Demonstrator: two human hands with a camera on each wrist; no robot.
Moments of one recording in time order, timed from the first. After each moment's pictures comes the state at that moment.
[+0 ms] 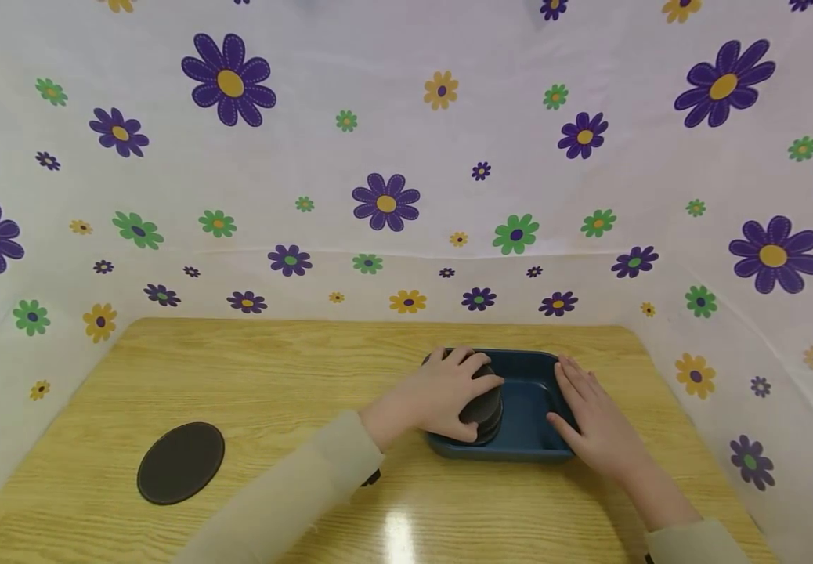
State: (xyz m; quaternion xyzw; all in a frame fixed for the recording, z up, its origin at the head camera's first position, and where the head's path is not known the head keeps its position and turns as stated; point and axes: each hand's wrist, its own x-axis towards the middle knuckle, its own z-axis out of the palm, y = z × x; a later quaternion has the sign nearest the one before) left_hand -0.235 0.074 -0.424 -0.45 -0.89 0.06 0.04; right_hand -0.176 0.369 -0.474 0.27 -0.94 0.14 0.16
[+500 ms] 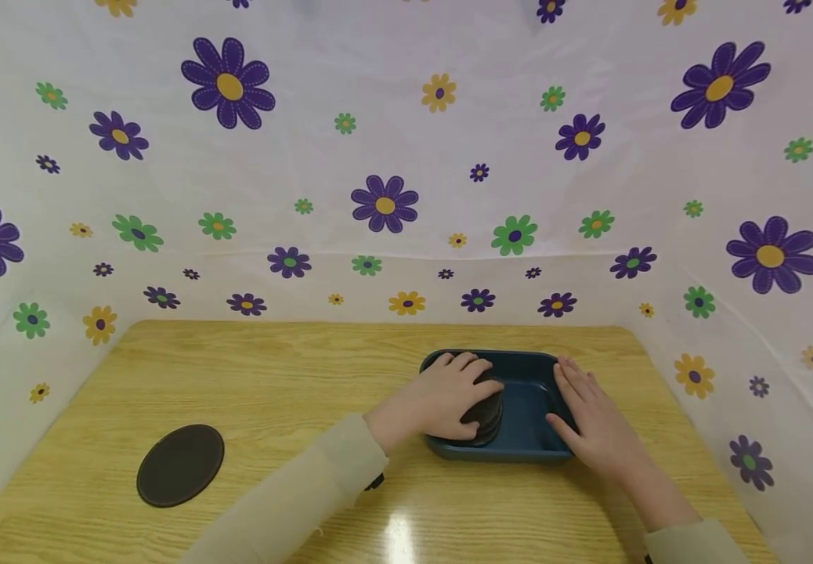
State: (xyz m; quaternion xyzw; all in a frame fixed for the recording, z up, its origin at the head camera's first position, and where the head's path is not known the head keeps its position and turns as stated) left_hand -0.234 0.080 -0.431 -0.46 -0.88 0.09 0.05; right_hand -0.175 0.367 -0.471 0.27 -0.94 0.14 0.16
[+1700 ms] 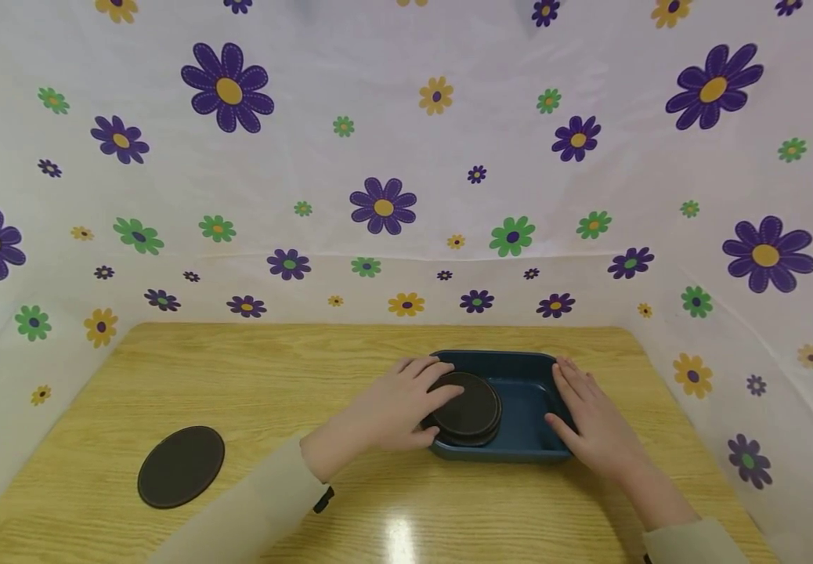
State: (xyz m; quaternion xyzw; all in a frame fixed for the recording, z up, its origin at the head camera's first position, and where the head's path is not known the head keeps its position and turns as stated) left_hand -0.208 0.015 -0.420 -0.46 -0.88 0.06 0.09; right_hand -0.174 0.368 -0.473 0.27 -0.94 0.14 0.16
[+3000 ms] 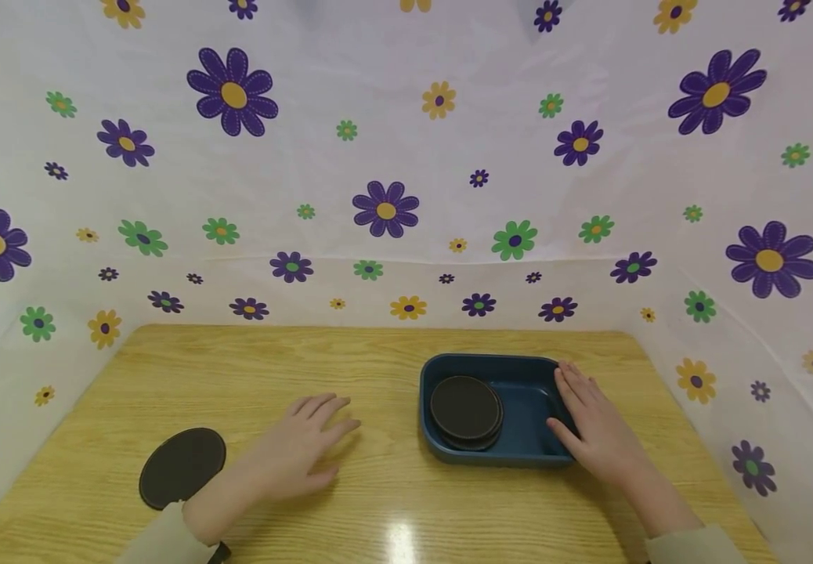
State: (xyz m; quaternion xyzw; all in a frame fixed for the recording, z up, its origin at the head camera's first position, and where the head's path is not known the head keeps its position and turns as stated) left_hand -0.167 -0.119 -0.462 -0.38 -0.92 -0.01 0.04; right_hand -0.174 0.368 -0.474 0.27 -0.94 0.14 0.16
